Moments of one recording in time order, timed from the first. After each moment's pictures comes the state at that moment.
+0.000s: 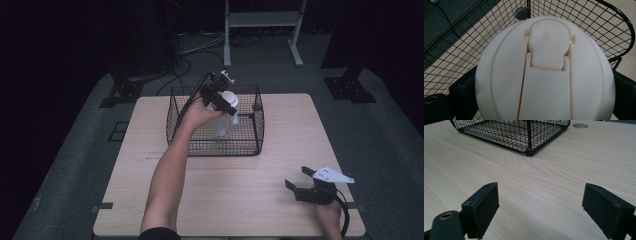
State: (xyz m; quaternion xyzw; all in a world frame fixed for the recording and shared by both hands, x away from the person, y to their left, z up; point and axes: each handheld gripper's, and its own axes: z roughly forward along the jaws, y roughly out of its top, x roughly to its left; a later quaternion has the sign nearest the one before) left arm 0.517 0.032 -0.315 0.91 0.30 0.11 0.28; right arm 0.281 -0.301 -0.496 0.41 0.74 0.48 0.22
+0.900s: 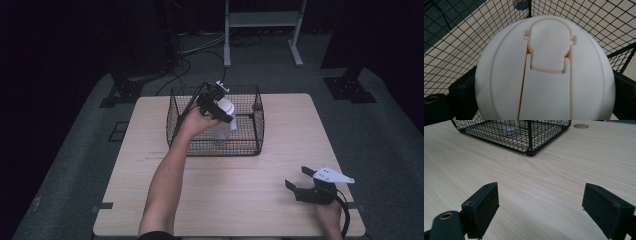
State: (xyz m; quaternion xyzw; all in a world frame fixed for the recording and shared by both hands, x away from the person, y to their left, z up) left arm 0.512 0.046 -0.344 0.90 0.30 0.11 0.29; right arm 0.280 -0.301 -0.497 0.41 0.74 0.49 0.22
